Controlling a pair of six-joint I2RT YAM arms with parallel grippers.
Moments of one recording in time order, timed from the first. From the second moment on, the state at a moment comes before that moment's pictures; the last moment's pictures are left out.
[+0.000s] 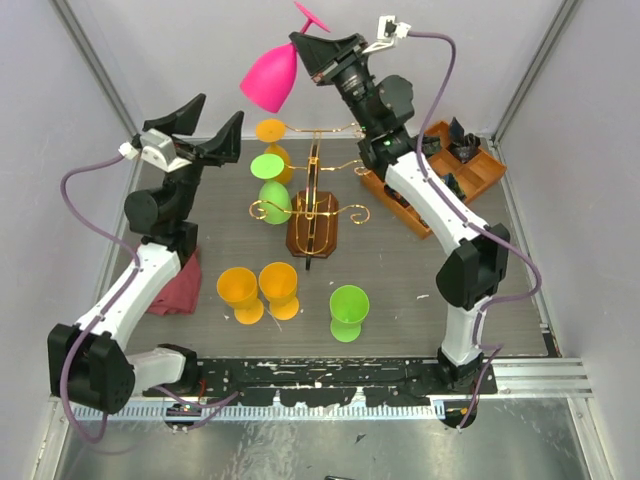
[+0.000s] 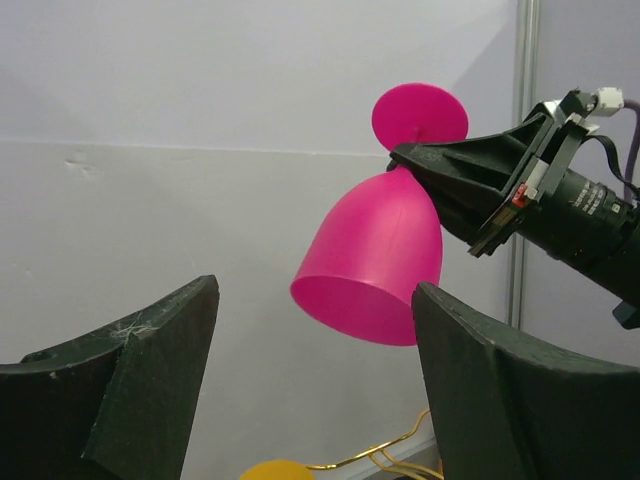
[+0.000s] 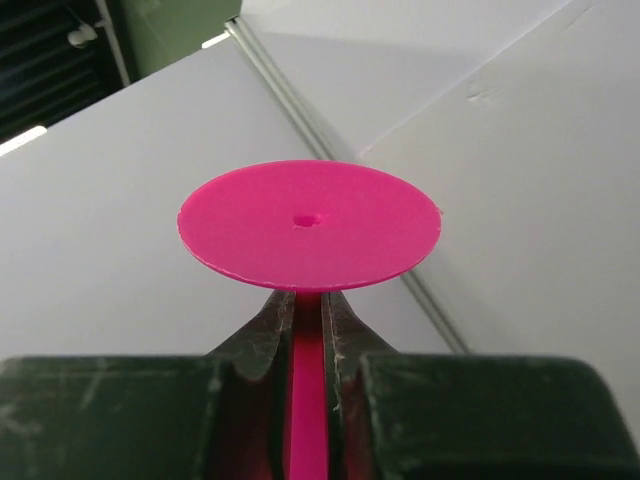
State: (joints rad) left arm -0.28 1.23 0.94 1.11 0.21 -0.18; right arm 0.54 1.90 1.95 0.61 -0.15 0.90
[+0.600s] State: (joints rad) left arm -0.22 1.26 1.12 0.58 0.08 -0.21; right arm 0.16 1.47 1.61 0.20 -0.10 0.37
